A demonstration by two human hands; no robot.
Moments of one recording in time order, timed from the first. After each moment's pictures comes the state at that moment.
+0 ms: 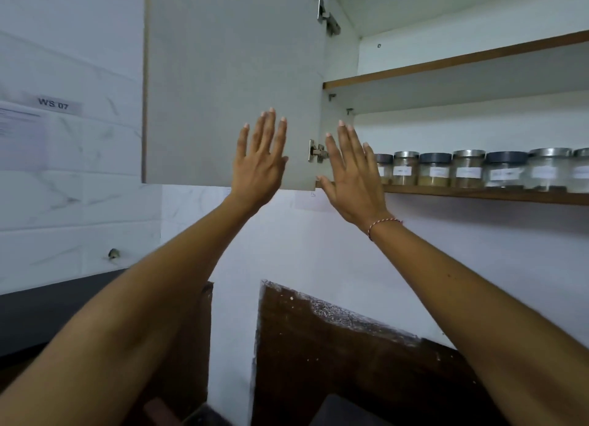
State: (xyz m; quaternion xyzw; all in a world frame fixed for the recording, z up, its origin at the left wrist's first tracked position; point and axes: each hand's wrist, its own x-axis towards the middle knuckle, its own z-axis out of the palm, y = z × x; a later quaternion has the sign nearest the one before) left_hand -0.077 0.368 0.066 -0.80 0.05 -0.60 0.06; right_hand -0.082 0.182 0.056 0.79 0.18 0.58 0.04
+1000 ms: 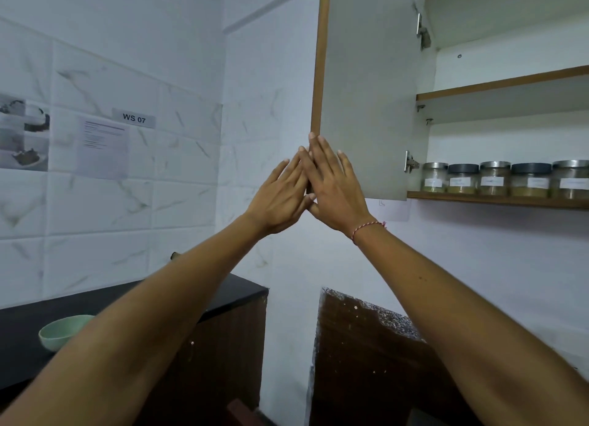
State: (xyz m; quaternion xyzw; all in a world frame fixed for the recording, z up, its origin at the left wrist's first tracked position) left_hand -0.123 0.594 0.029 -0.82 0.23 -0.53 0.07; right_hand -0.113 0.447 0.045 0.77 0.26 0.57 0.10
